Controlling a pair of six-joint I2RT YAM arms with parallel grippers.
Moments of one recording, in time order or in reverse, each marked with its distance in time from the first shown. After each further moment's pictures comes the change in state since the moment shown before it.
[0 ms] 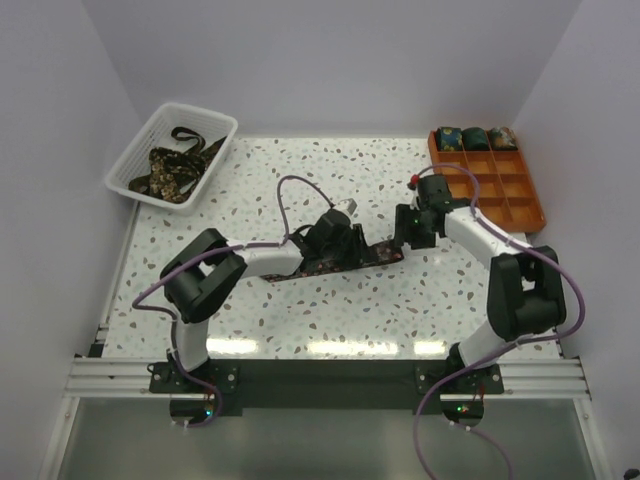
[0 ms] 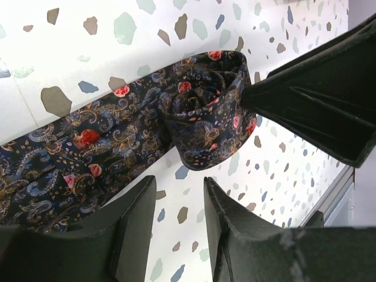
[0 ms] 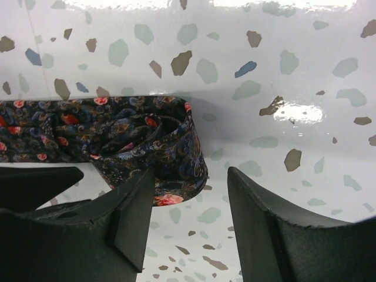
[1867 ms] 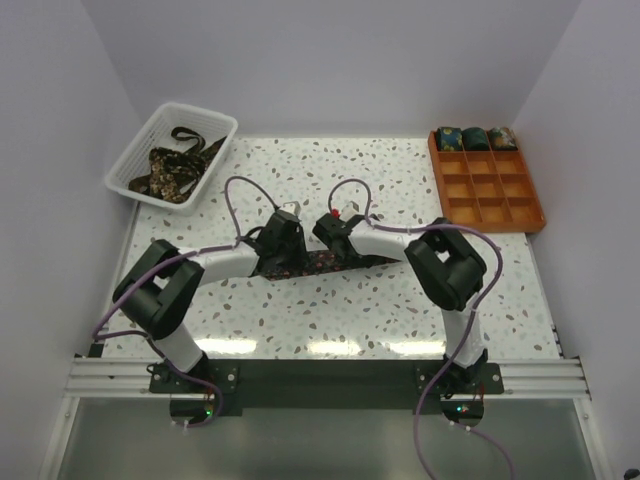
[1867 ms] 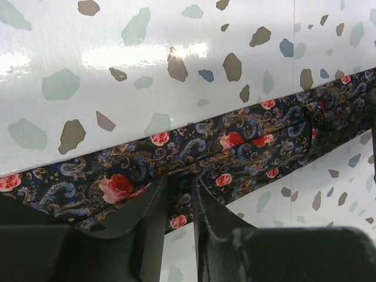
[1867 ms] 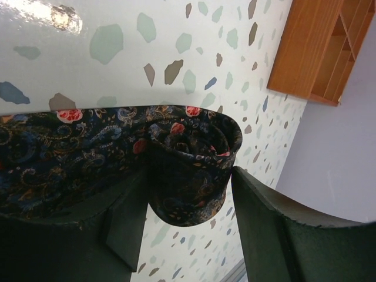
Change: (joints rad) left arm 0.222 -0.239 -0.278 -0.178 -0.144 0.212; right arm 0.553 0.404 0.242 -0.238 1.031 -0.029
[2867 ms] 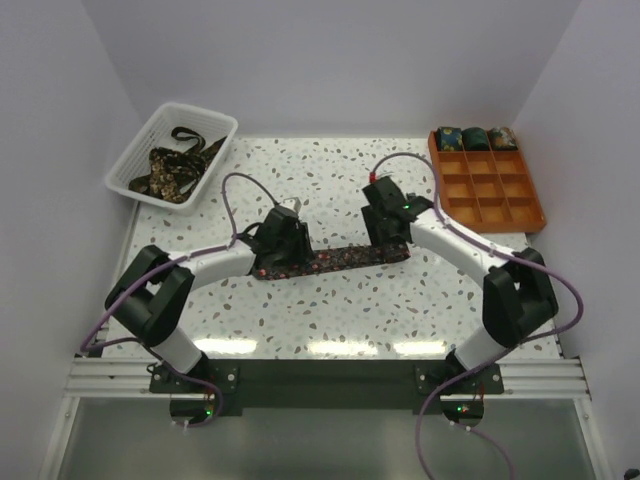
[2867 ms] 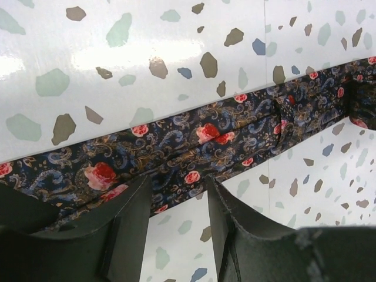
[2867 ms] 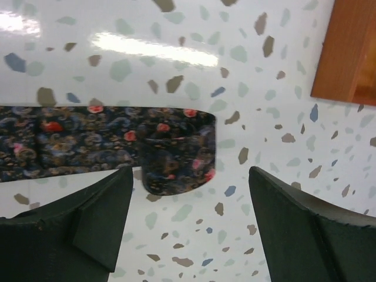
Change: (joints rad) left arm 0.004 -0.060 0.019 -0.051 0.040 -0.006; right arm -0.163 -0.372 -0.080 0.115 -0.428 -0.023
